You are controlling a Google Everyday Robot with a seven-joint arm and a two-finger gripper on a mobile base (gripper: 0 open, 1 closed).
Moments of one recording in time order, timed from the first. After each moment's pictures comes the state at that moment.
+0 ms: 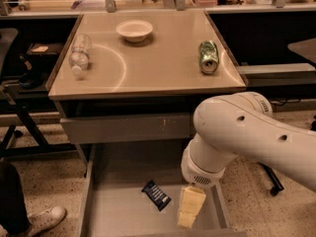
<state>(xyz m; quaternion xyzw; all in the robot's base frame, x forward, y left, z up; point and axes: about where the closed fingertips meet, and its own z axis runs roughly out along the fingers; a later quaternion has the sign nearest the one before) 0.371 -0.071 0.705 -0.63 0.77 0.10 0.07</state>
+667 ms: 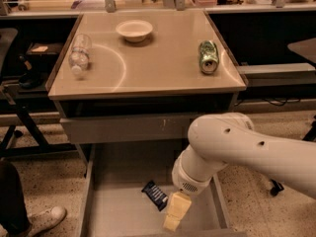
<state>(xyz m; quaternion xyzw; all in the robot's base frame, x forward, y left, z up) 0.374 -0.046 0.654 -0.60 0.78 0.15 0.08</state>
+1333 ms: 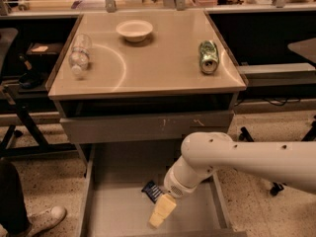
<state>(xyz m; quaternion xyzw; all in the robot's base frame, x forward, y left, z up) 0.395 -0.021 0.565 -0.51 0.83 0.21 0.07</state>
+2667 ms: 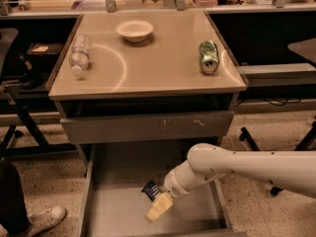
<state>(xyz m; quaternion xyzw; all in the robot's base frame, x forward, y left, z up) 0.426 -0.001 0.497 -0.48 0.82 0.29 0.12</state>
